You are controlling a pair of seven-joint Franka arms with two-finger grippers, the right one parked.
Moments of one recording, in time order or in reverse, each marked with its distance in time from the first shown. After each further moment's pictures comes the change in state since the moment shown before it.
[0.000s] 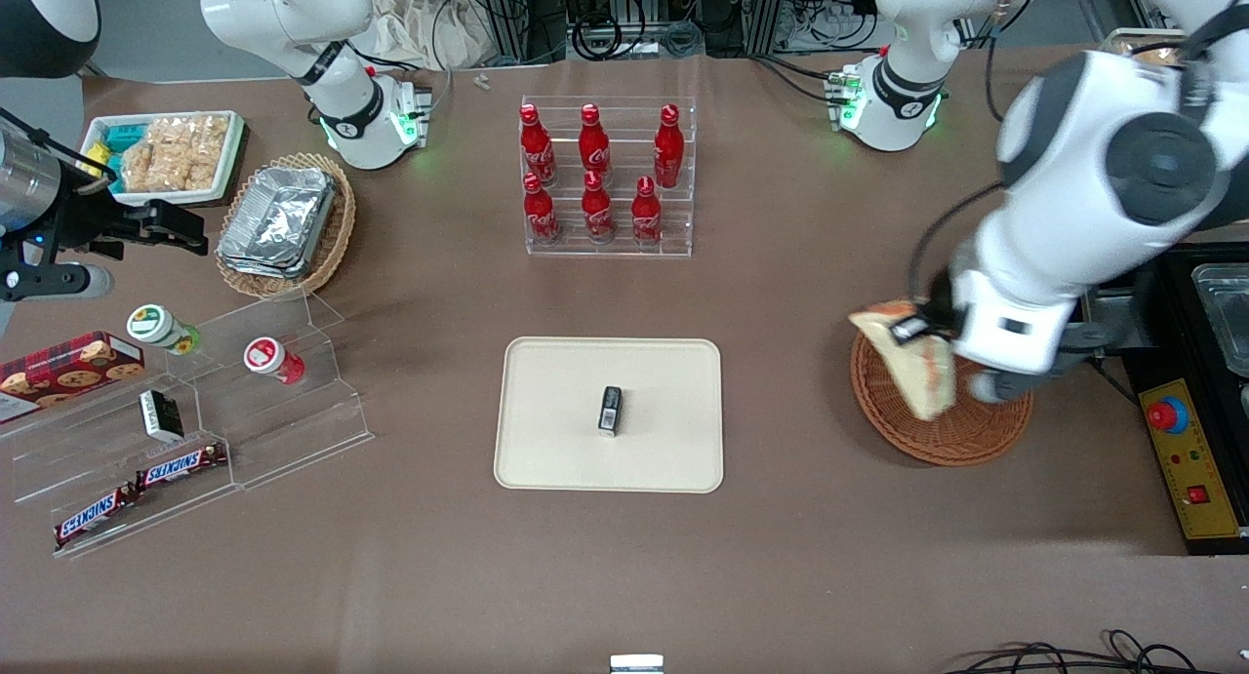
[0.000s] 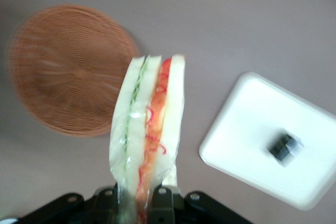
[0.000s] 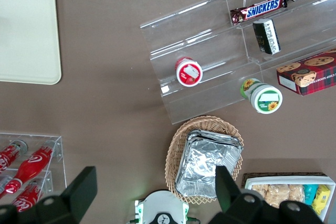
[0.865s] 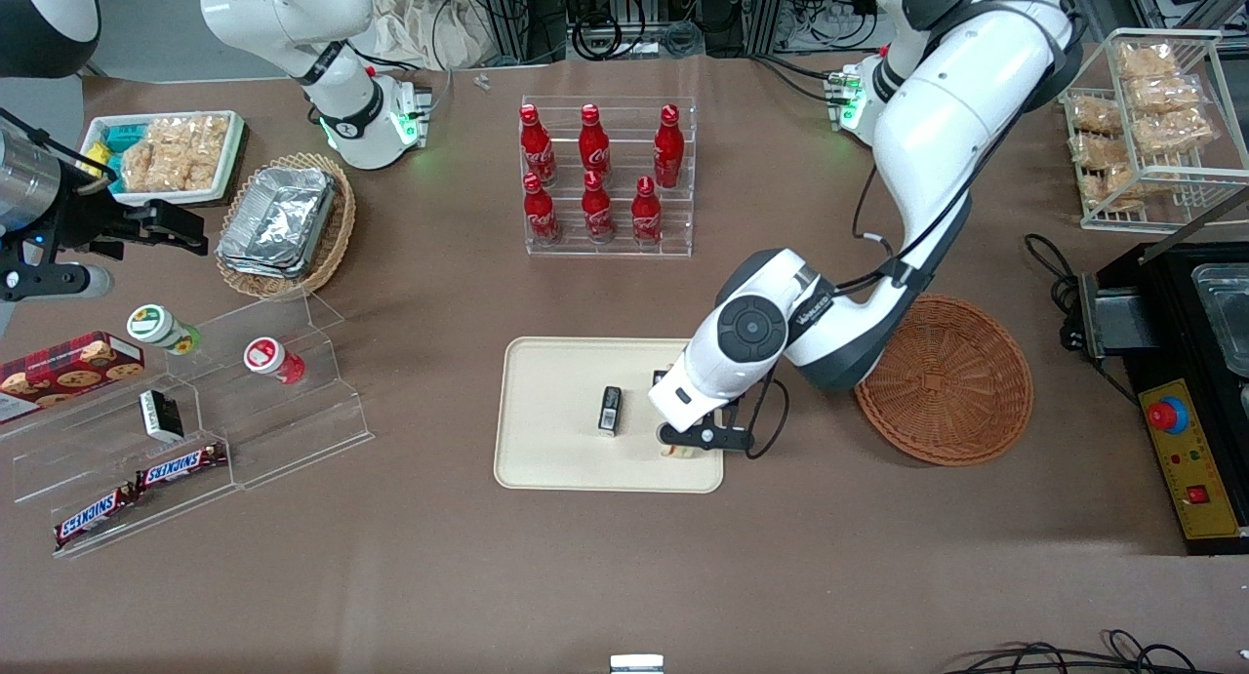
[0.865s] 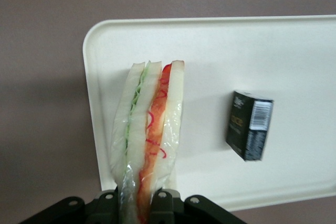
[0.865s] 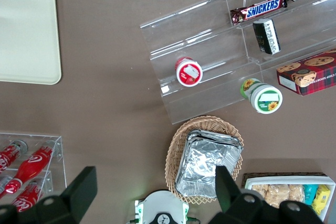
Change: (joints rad) arm -0.267 0.537 -0.032 0.083 0.281 0.418 0.137
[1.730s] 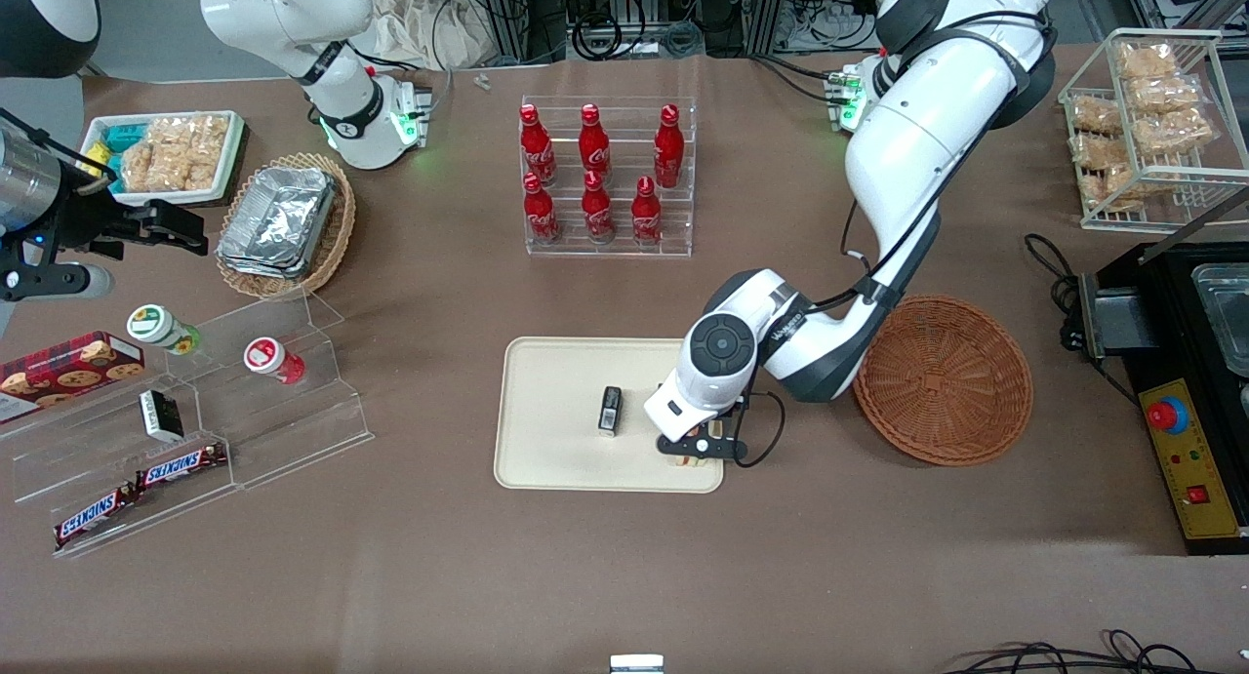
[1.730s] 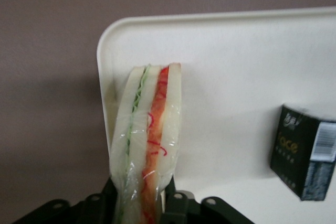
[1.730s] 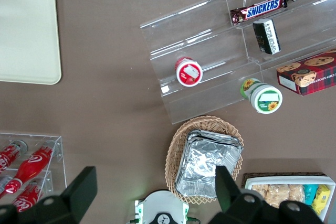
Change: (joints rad) arm -0.092 0.043 0.117 0.047 0.026 0.000 -0.049
